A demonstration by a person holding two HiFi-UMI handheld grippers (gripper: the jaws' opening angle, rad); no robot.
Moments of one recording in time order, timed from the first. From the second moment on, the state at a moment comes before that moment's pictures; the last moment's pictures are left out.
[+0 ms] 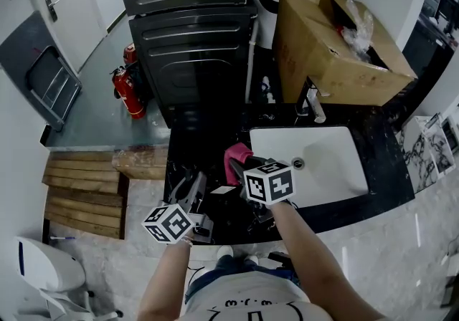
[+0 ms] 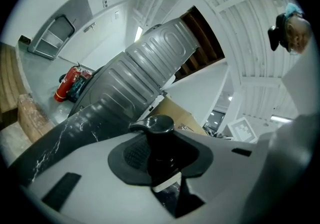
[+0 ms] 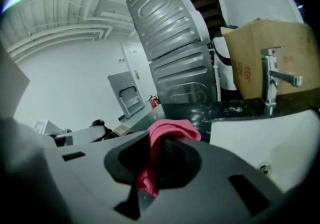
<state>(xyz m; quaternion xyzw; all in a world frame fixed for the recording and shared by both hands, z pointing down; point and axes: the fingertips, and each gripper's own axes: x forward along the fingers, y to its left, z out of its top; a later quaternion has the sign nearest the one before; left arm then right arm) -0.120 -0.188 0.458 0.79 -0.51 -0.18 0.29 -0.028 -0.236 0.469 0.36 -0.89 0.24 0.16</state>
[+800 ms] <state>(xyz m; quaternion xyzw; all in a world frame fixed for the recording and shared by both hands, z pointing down) -0.045 -0.208 0.441 0.89 -0.43 0.12 0.08 0.087 -0.219 0.444 0.50 -0.82 0.27 0.07</state>
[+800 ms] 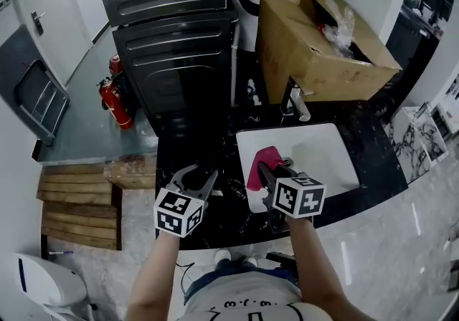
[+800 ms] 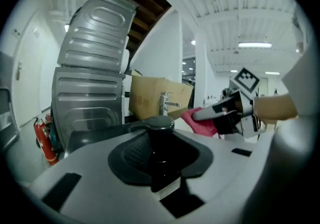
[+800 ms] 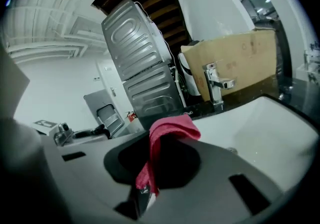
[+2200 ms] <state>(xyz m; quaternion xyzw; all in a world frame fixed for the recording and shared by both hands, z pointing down) -0.082 -0.186 0.440 0.85 -0.51 0.11 0.09 0.060 -0.194 0.445 0.45 -0.84 0.28 0.08</state>
